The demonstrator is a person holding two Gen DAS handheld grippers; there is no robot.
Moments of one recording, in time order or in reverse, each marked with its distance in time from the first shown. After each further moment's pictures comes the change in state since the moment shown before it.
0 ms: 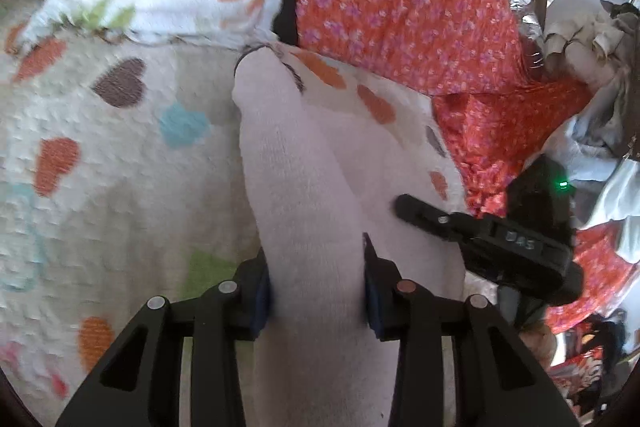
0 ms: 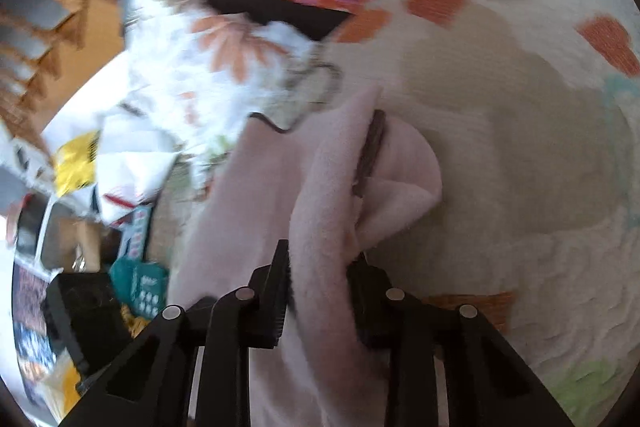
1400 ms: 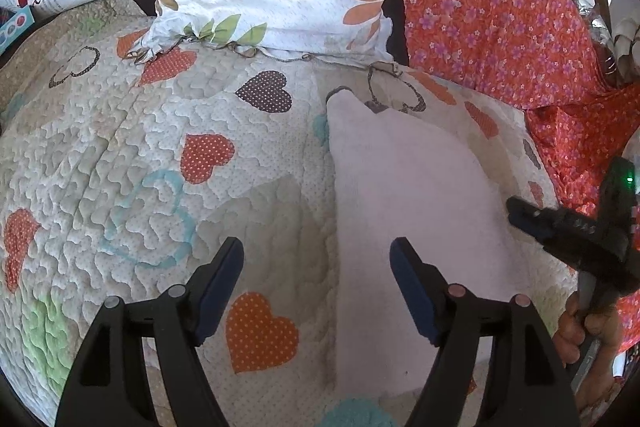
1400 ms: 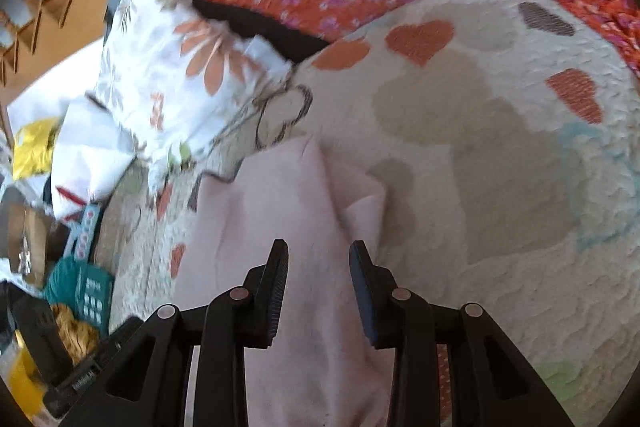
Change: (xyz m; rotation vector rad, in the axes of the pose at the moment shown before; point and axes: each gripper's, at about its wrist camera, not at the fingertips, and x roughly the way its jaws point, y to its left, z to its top) left arm -0.042 0.049 -0.017 -0.028 -0.077 0.336; right arm 0.000 0.012 -0.001 -0.079 -0.065 -0.229
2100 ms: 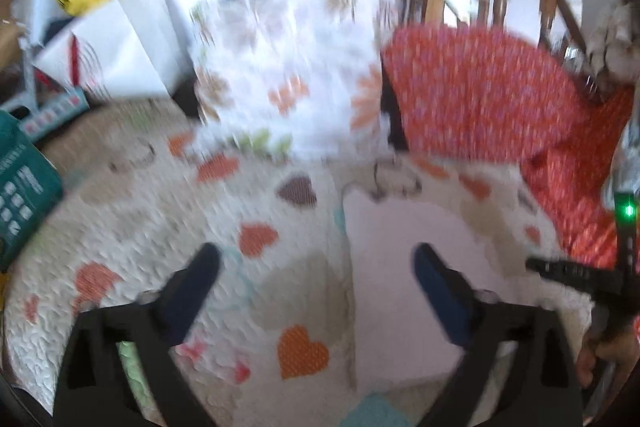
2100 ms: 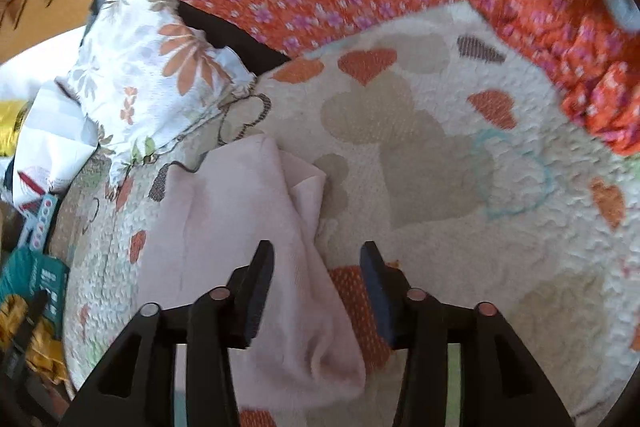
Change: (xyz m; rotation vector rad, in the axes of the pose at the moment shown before) left arm -0.114 -0.008 -0.022 0.059 -0.408 0.101; right arm -0.066 0.014 -0.038 -0.065 -0.100 -0.233
